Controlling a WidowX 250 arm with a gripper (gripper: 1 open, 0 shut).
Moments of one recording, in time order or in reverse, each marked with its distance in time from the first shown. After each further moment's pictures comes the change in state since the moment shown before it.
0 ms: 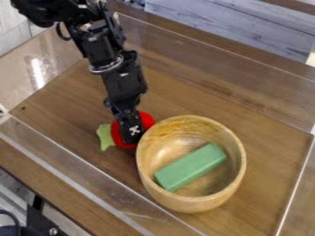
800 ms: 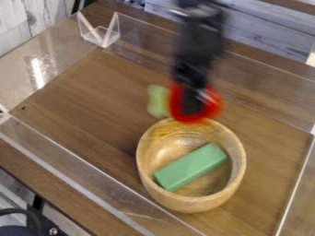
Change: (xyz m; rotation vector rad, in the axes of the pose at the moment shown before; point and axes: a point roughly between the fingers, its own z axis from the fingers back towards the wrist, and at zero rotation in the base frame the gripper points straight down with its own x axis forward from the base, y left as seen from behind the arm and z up) arm 0.080 -0.084 0.034 0.030 0.250 -0.183
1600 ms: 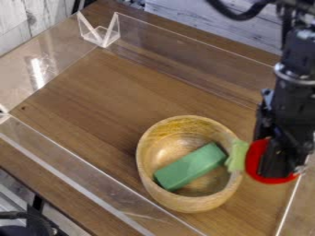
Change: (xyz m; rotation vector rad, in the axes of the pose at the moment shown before) arm 0.053 -0.032 -0.027 0.050 0.022 -0.064
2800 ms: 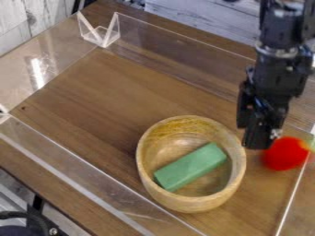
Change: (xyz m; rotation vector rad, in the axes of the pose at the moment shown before) arm 0.002 0.046 -0.010 0.010 0.010 -0.023
